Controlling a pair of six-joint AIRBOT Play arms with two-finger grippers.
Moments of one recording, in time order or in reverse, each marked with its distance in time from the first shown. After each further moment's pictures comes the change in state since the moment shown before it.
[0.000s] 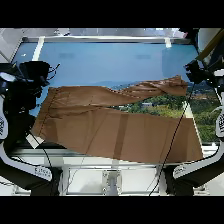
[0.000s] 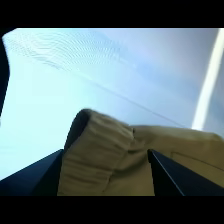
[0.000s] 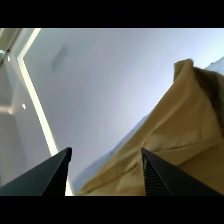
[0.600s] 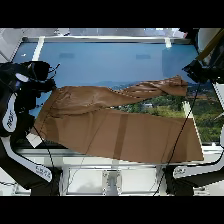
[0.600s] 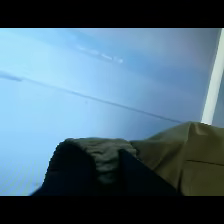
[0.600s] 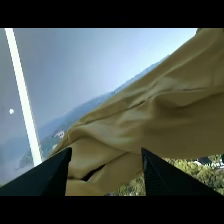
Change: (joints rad) left arm -0.066 -0.115 0.045 -0.051 0.009 0.108; right arm -0.001 0.132 0.003 -0.103 0.285 -0.085
